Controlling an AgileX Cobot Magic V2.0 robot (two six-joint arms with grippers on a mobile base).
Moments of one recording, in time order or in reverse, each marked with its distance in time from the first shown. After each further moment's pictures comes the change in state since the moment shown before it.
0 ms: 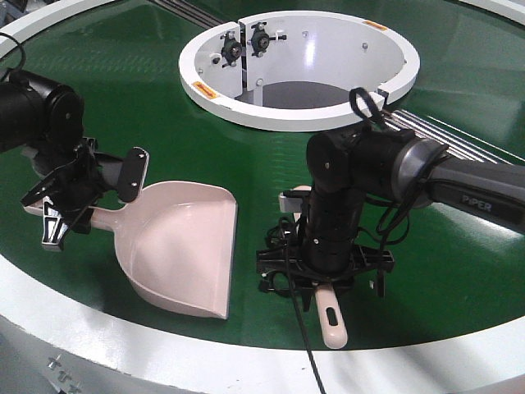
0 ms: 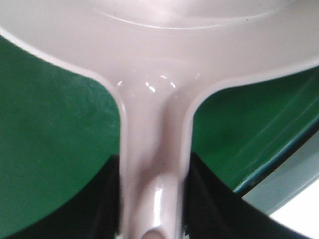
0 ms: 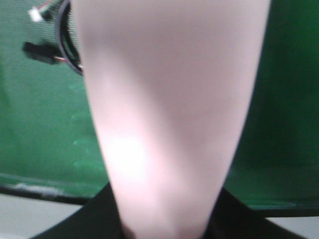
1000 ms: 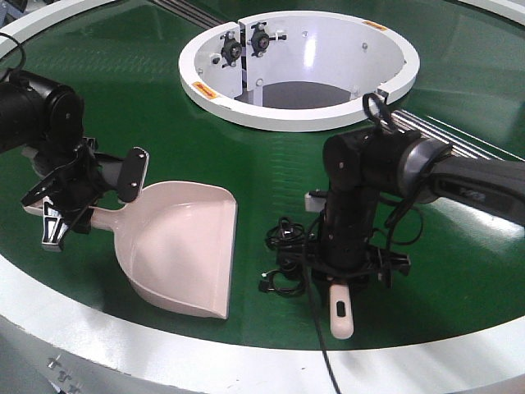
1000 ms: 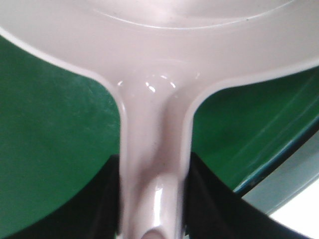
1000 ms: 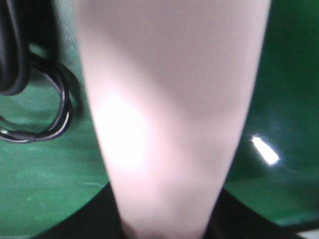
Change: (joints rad) left arm 0.000 0.000 0.000 0.000 0.000 0.000; right arm -0.073 0.062 -0.003 -0.018 0.000 0.074
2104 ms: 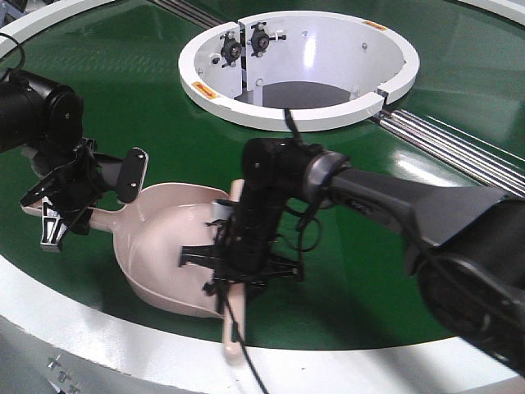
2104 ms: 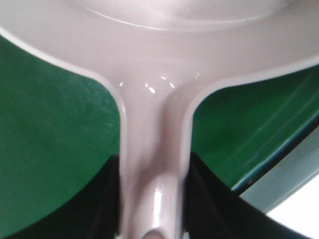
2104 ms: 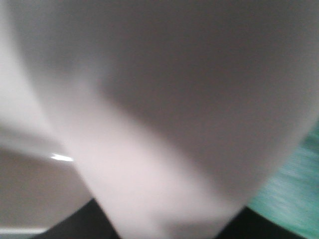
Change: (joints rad) left arm 0.000 0.000 0.000 0.000 0.008 0.001; right arm 0.177 0.286 -0.406 0.316 0.057 -0.134
